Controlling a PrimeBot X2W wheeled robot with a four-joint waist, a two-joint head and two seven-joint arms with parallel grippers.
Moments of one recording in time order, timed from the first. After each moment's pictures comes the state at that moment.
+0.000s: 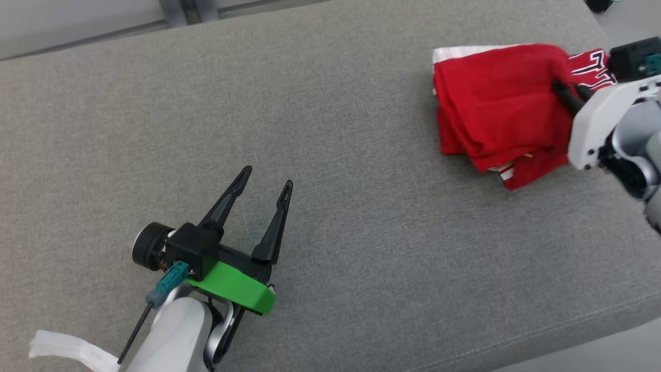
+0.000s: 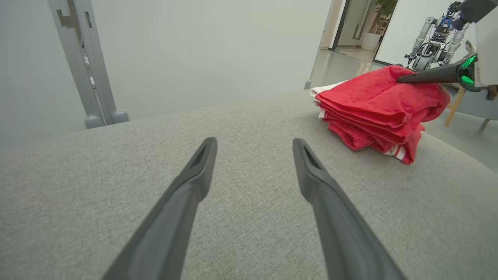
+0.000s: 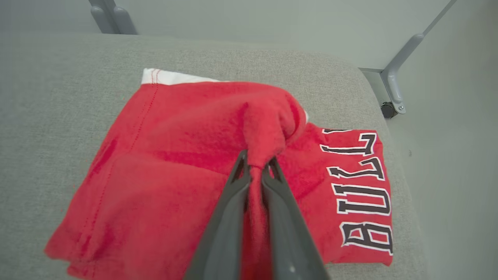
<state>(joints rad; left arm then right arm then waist) -0.30 0.17 -0.41 0.21 -0.30 -0.13 -0.26 -0.88 -0.56 0.63 0.68 0.74 0.13 0.15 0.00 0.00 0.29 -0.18</state>
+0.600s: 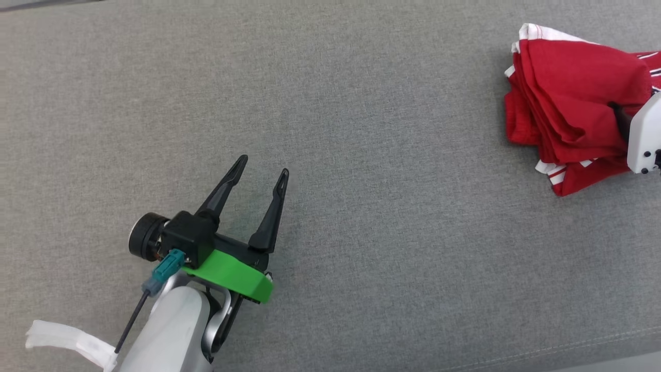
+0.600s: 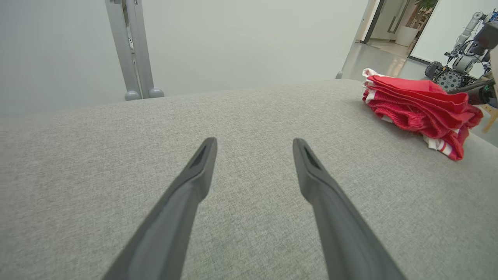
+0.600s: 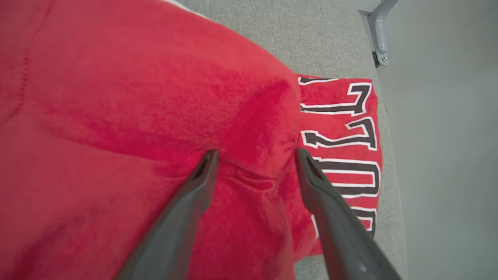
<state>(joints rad) -0.34 0.16 -0.42 0.23 -0.32 -0.13 -0.26 -0.96 -0.65 0.72 0.93 0.77 0.13 0.19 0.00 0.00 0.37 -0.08</state>
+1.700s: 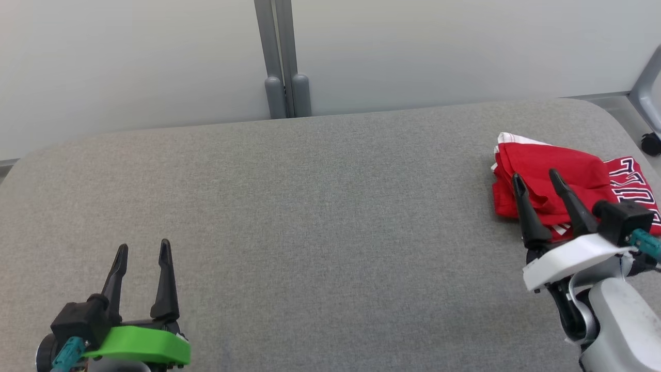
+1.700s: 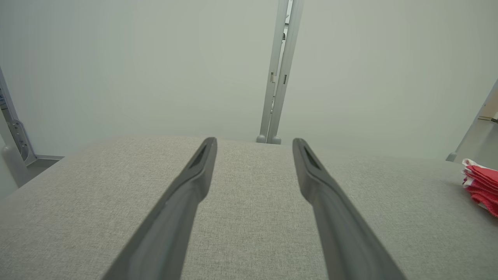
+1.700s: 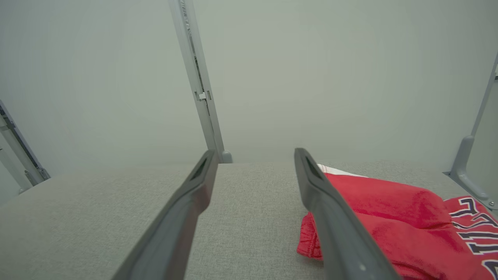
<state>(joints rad) -0.02 0.19 -0.11 0.15 -0.40 -0.01 -0.26 -0.29 -0.31 0.19 0.36 0.47 0.13 -0.26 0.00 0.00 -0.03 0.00</state>
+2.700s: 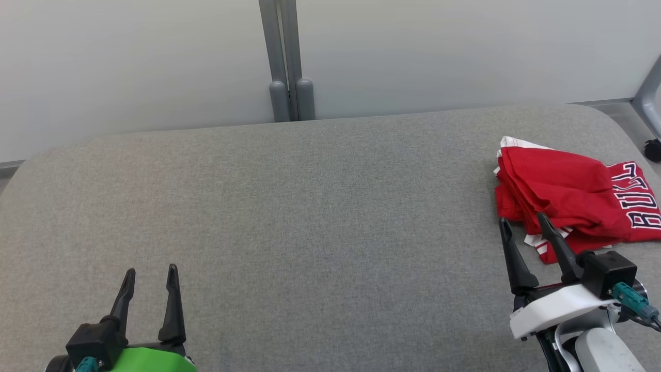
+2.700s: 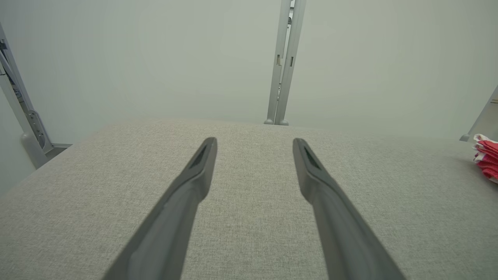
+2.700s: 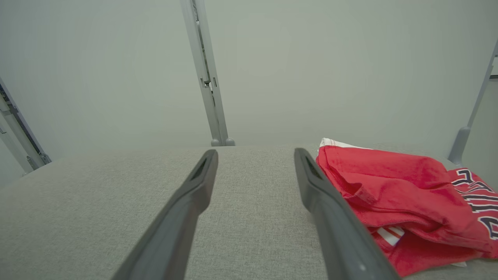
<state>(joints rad) 0.05 0.14 -0.06 0.17 -0.30 -0.04 -0.26 -0.08 -0.19 0.10 0.21 0.30 0.13 -0.26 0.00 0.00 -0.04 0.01</state>
